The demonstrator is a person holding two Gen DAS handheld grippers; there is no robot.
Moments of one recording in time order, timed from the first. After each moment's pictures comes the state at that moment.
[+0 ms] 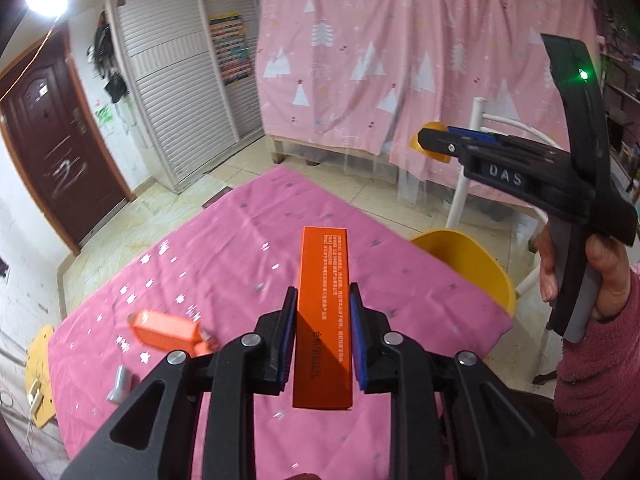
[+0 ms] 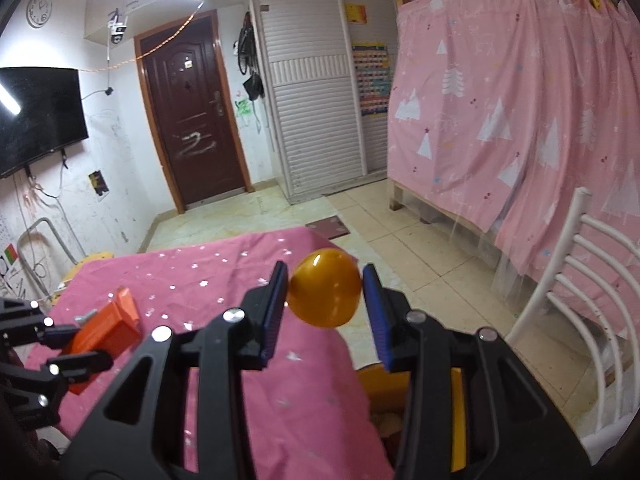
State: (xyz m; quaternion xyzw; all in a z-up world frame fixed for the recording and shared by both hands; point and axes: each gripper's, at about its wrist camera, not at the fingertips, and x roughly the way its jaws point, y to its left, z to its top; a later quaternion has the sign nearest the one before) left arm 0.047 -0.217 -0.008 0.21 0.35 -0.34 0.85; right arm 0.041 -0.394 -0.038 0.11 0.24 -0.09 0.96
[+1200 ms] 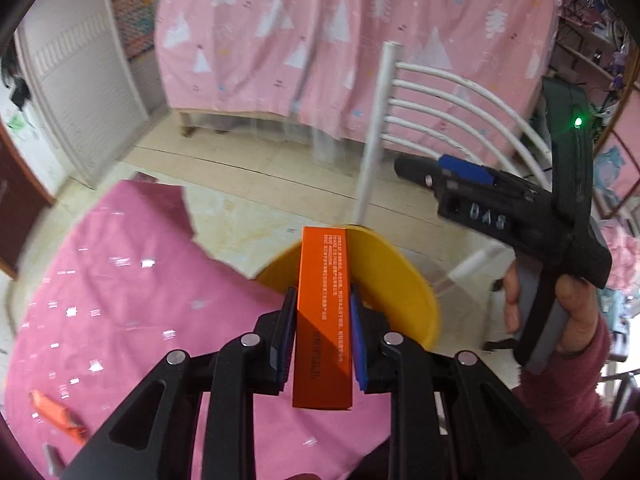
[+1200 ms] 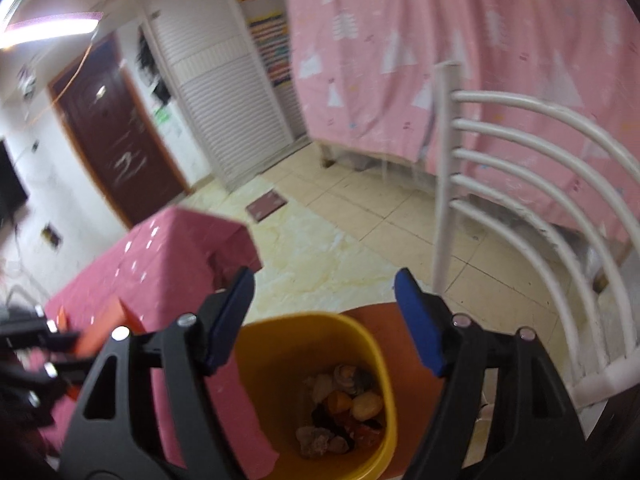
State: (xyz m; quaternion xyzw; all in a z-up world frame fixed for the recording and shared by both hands) left arm 0.038 -0.390 -0.052 0.23 0.43 -0.46 0.74; right arm -0.021 -0.531 -0.115 0.24 0.28 -0.20 0.91
